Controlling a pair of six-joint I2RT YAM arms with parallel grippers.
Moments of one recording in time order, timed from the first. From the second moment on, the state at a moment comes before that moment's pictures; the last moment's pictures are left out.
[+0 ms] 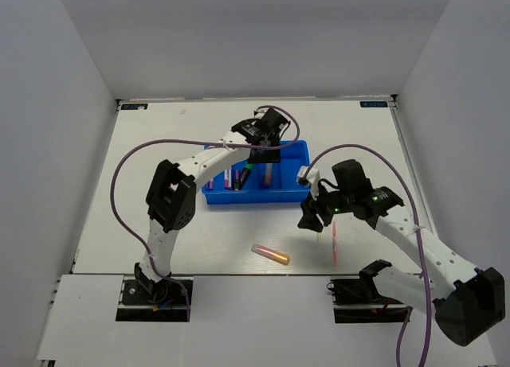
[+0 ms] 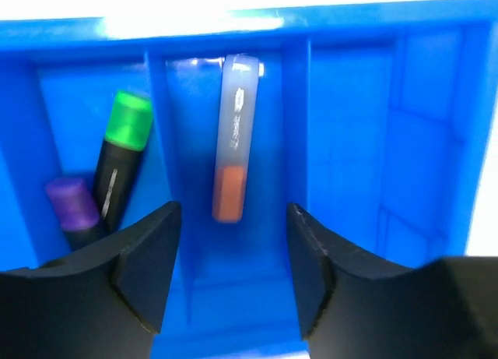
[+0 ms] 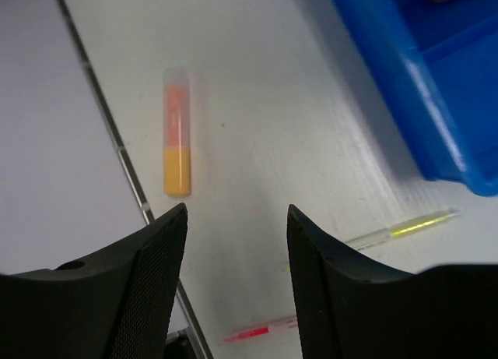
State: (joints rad) left arm -0.74 2.13 1.89 -0.80 -0.27 -0.65; right arm 0.52 0.98 0.77 -0.64 -0.60 -0.32
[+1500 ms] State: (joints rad) left arm -0.77 0.64 0.66 -0.94 -0.33 -0.70; right arm 1.22 1.57 0.90 -0.57 0.01 -0.30
